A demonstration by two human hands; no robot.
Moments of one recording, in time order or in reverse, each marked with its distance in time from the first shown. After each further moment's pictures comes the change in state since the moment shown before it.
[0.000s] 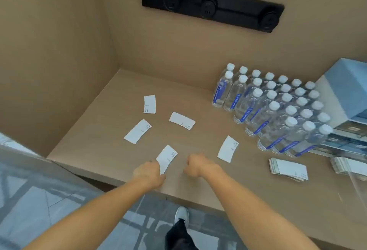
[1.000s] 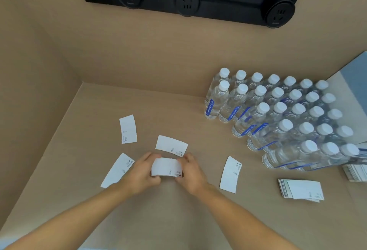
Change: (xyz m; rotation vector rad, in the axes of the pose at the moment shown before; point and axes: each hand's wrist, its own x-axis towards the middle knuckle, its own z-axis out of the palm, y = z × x) left_hand 0.147 0.001 -0.081 -0.306 0.050 0.508; right_hand 0.122 0.016 -0.029 0.367 0.310 -0.104
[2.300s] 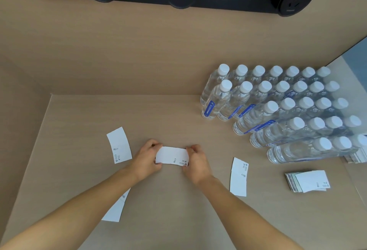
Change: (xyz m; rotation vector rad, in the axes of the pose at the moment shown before) left_hand 0.111 -0.027 -0.022 0.072 -0.129 0.131; right_hand 0.071 0.010 0.001 0.107 0.162 0.233
